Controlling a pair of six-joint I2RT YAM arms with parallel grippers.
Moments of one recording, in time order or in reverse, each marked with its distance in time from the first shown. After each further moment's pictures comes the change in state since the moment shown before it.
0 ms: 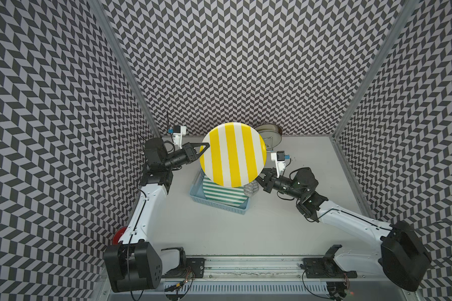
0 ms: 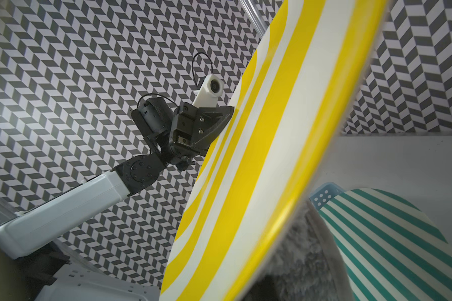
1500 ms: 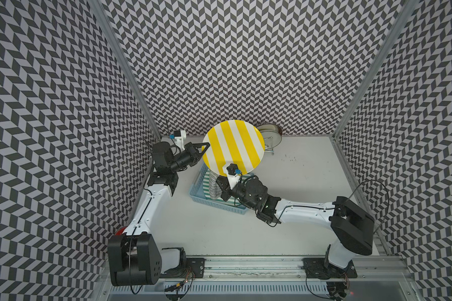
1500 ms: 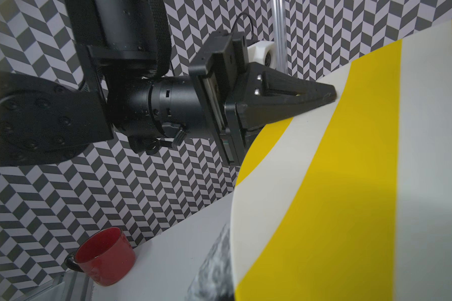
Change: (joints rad) left arm -0.058 0.034 -0.093 0.131 -0.160 -0.218; right arm 0.385 0.466 0.356 0.055 0.549 -0.503
